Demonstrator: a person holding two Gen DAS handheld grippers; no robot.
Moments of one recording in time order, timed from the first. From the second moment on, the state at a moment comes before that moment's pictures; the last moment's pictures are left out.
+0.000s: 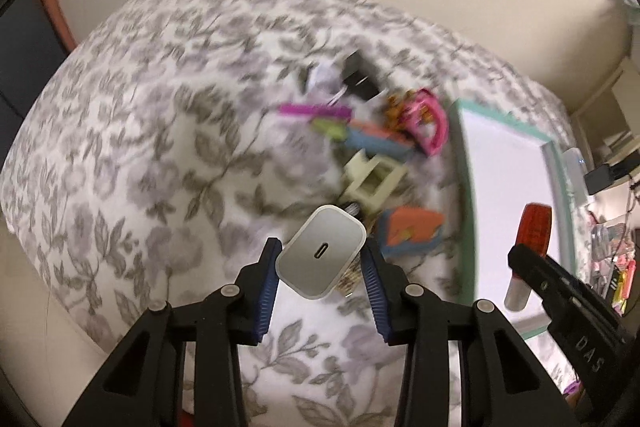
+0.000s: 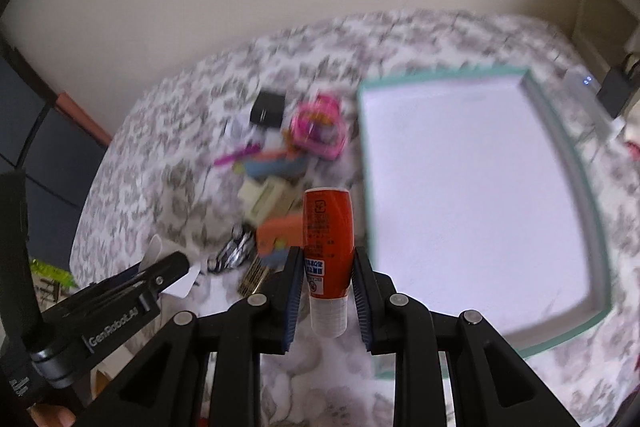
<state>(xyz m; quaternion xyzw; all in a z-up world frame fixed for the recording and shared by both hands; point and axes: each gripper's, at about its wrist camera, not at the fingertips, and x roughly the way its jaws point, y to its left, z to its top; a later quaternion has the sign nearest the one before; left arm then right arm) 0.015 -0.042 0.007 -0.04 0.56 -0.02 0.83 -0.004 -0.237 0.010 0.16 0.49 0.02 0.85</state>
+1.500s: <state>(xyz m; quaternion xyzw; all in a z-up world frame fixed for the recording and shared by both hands) 0.103 -0.251 -0.052 0.07 0.58 -0.14 0.80 0.055 -0.415 -0.063 0.21 0.54 -0.14 0.81</state>
